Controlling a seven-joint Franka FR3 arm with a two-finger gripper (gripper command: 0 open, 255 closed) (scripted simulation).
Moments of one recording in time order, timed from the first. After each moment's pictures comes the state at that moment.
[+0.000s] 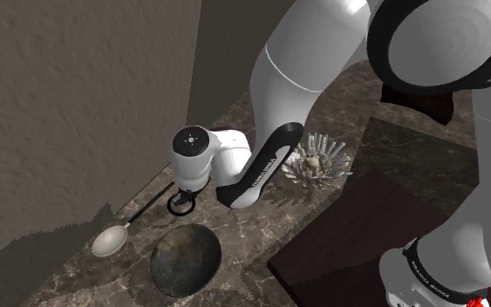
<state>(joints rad) 0.29 0.63 0.18 -2.06 -0.82 2.88 1.08</state>
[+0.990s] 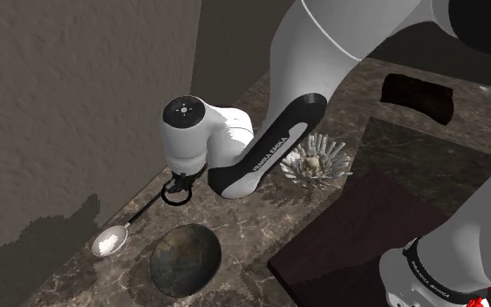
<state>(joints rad) 0.19 0.45 0.32 -2.14 -0.68 2.77 0.96</state>
